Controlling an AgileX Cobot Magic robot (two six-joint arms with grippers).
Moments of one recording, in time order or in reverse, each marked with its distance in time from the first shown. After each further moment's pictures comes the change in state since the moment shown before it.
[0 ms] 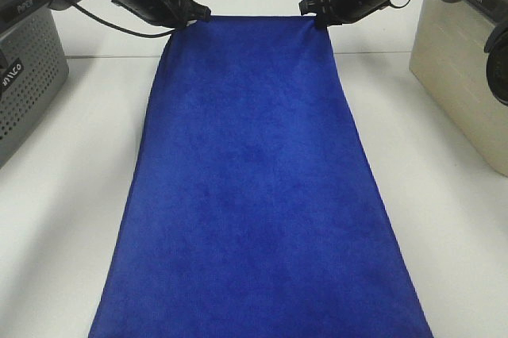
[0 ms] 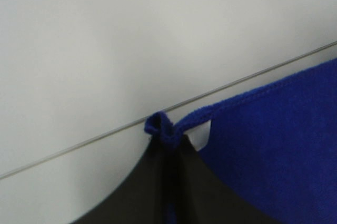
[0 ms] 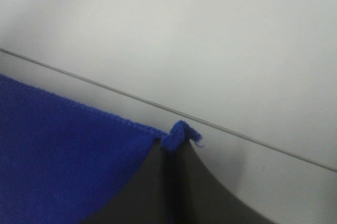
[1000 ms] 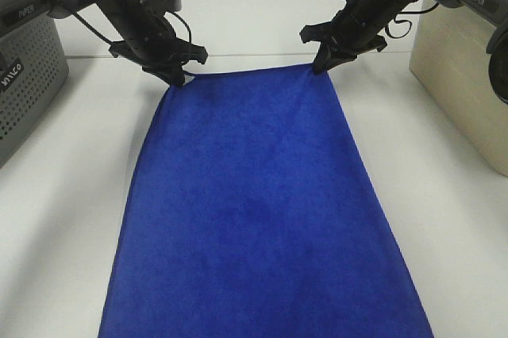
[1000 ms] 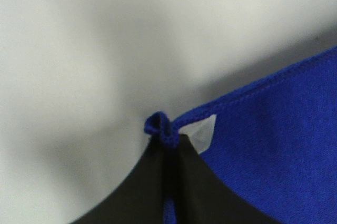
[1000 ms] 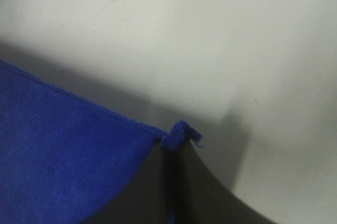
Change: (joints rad) left arm 0.004 0.000 0.054 -0.097 0.399 -0.032; right arm -0.007 -0.002 0.038 0.033 0.368 0.079
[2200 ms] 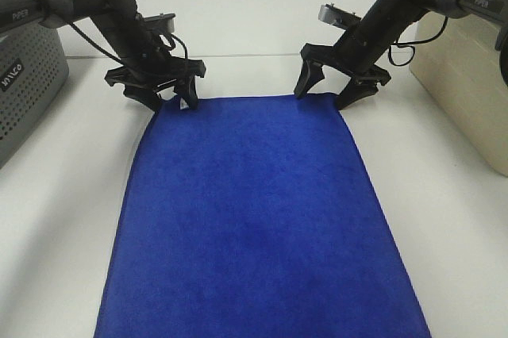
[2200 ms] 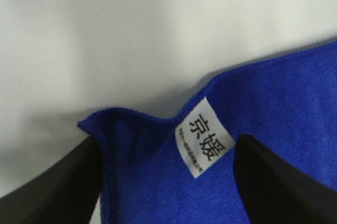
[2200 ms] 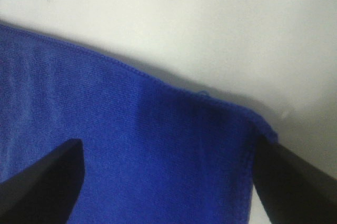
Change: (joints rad) left arm 0.011 -0.025 0.154 -0.080 0.020 -0.097; right arm 0.000 -0.036 0.185 0.038 0.076 0.120
